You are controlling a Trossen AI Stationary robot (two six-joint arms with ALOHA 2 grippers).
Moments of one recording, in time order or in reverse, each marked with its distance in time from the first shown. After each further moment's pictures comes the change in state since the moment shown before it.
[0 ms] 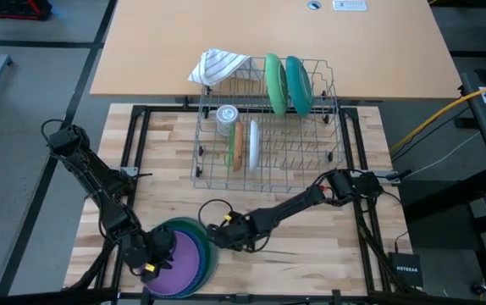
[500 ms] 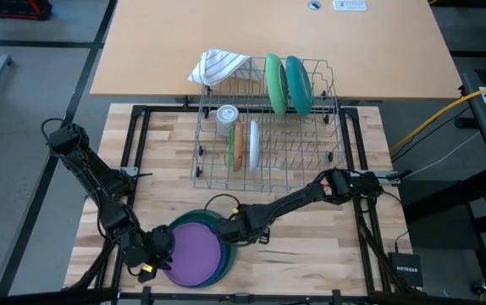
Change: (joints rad) left arm 0.000 -0.023 0.000 0.002 0.009 0.055; right arm -0.025 0.007 0.192 -0.552 -0.007 0.009
